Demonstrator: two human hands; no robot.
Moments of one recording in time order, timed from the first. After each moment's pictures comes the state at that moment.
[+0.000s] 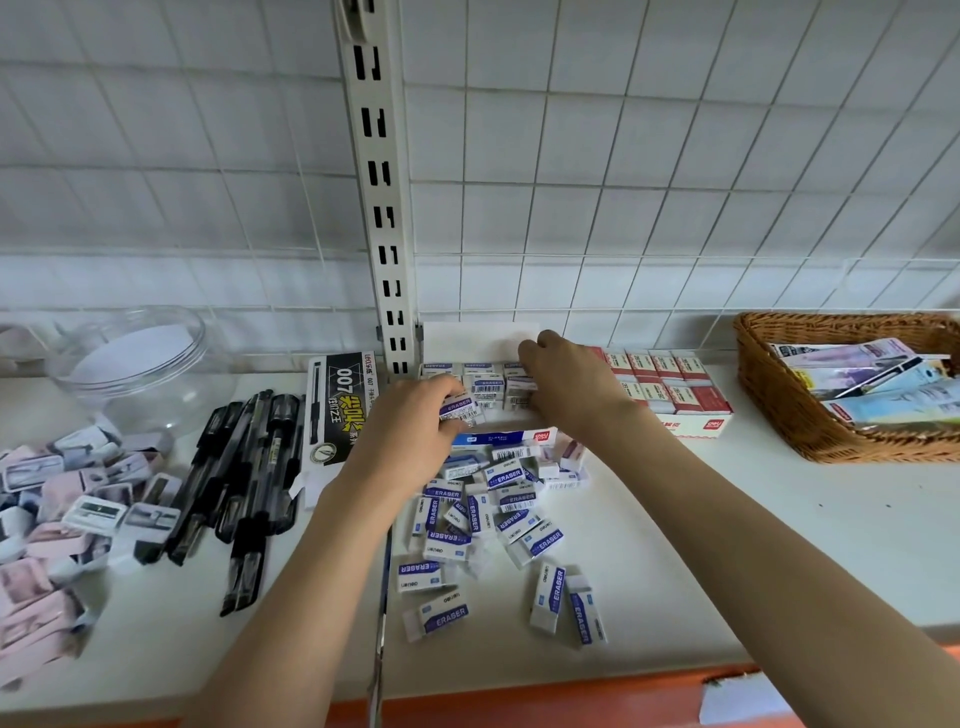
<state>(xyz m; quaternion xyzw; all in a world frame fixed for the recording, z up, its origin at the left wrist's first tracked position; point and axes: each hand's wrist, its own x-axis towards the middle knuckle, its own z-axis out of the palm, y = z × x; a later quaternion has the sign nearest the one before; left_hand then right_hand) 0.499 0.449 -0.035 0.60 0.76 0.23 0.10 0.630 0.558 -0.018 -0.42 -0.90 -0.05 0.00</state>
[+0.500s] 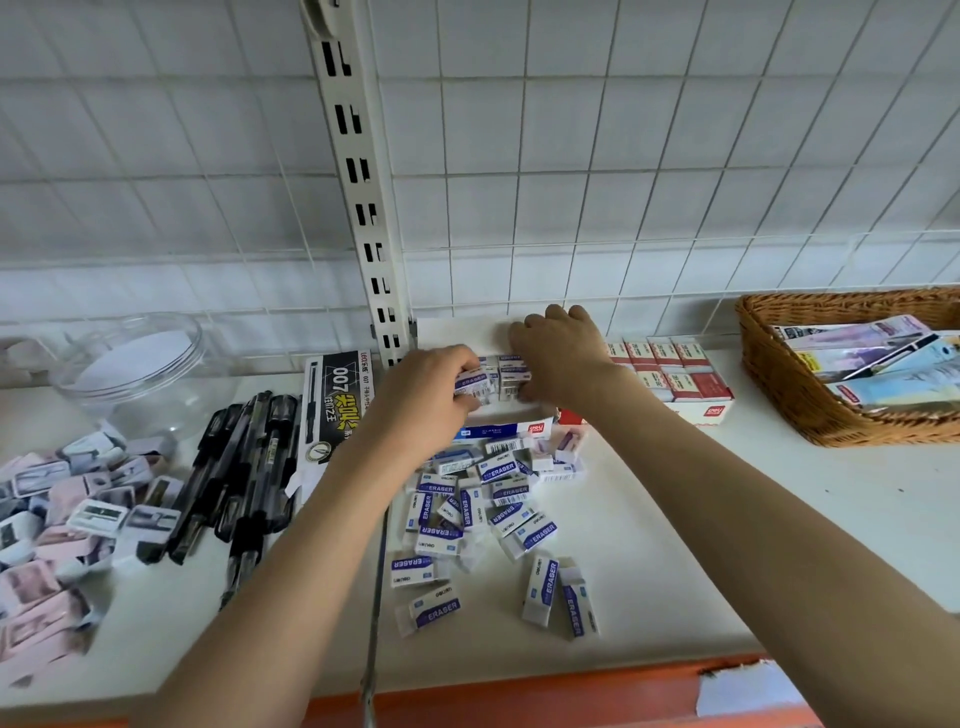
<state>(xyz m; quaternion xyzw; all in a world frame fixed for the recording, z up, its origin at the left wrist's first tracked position) 0.511 0.466 -0.014 0.63 0.74 0.20 0.08 0.623 0.582 -0.018 -0.40 -0.91 -0.12 -0.03</state>
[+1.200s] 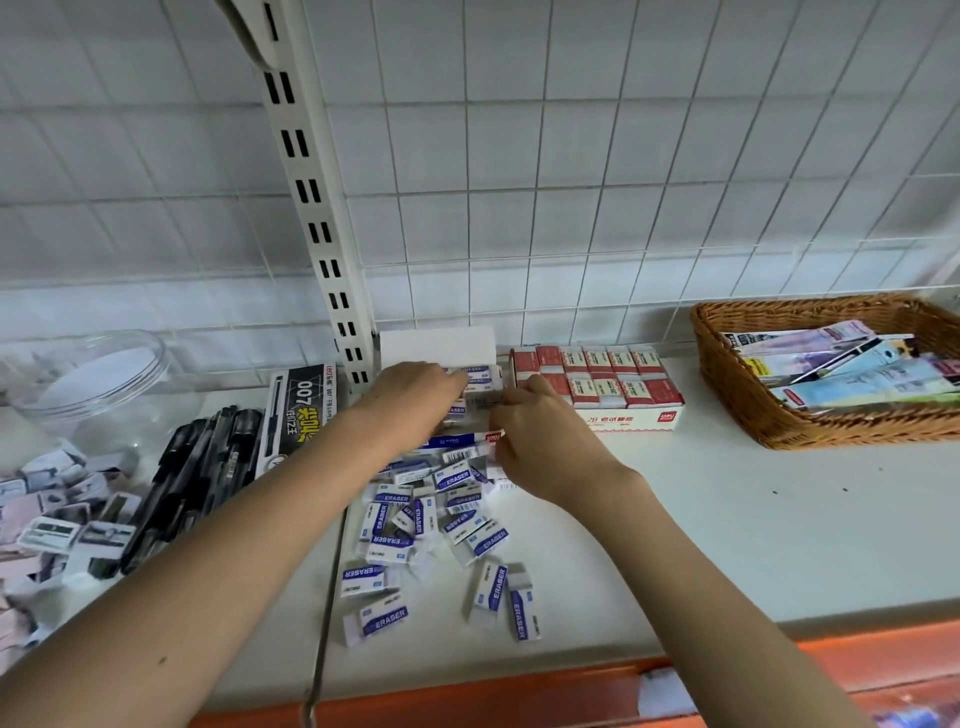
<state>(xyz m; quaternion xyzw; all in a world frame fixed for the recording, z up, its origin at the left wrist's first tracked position) 0.518 0.500 -0.022 0.73 0.68 -0.03 -0.03 0.678 0.524 -0.036 -0.32 -0.94 0.00 0.10</state>
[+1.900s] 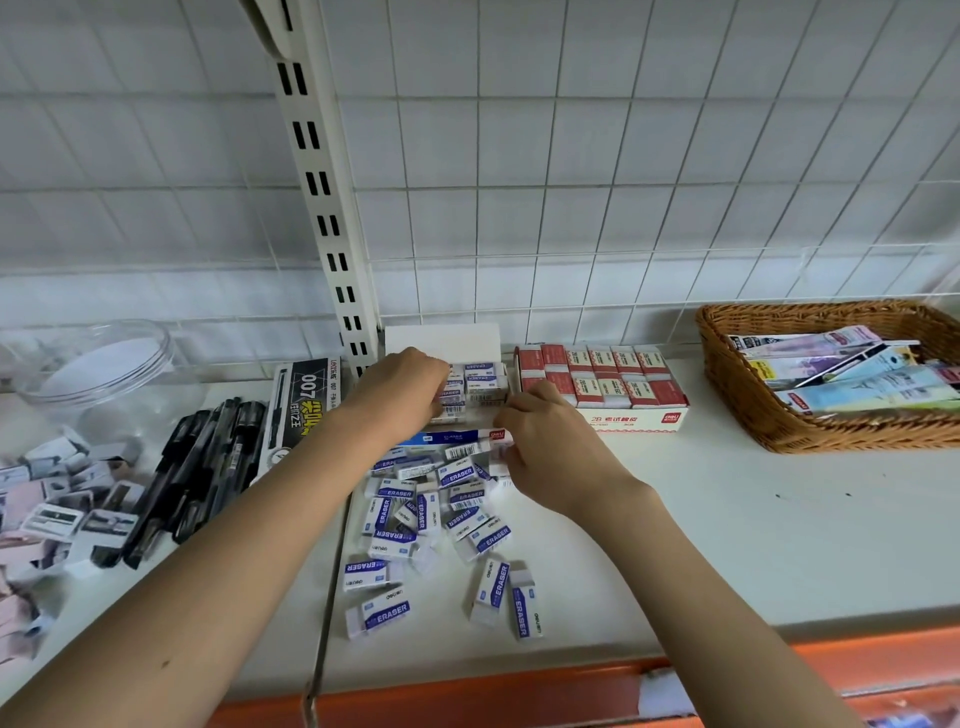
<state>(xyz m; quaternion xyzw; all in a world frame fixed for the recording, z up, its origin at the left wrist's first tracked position) 0.502 0.501 -0.028 0.68 0.73 0.05 0.01 0.685 0.517 -0.040 -0.31 -0.94 0.02 0.12</state>
